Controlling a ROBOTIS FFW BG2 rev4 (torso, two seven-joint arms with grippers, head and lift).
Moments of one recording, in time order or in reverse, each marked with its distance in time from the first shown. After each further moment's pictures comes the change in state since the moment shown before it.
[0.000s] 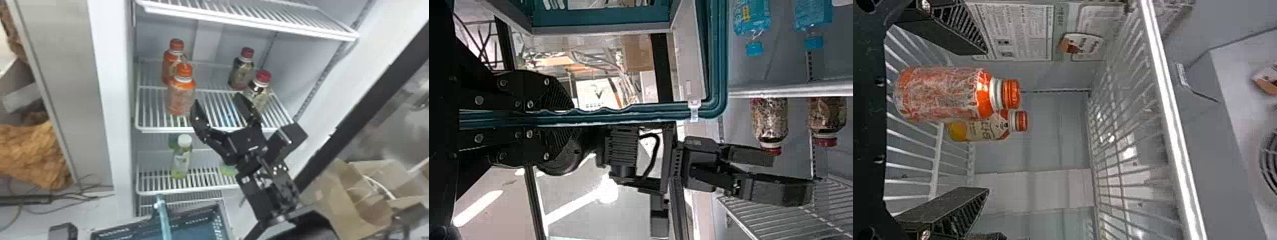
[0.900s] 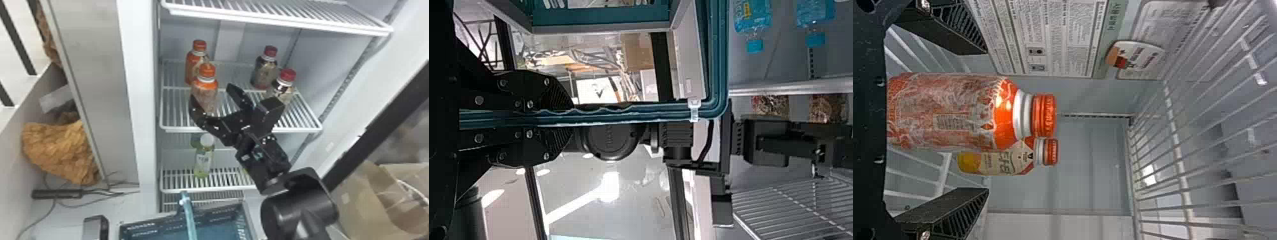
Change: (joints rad) left arm -0.007 0.000 -0.006 0.000 0.003 0.000 0.001; right arm -0.265 0.004 0.086 0.296 0.019 0.038 0.060
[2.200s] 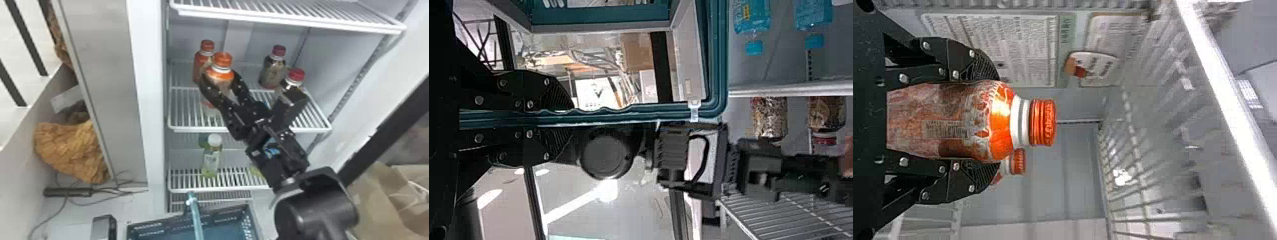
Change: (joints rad) left arm 0.008 -0.002 0.008 0.000 -0.001 0.000 0.000; right arm 0.057 -0.005 -0.015 -0.173 -0.074 0.057 0.008
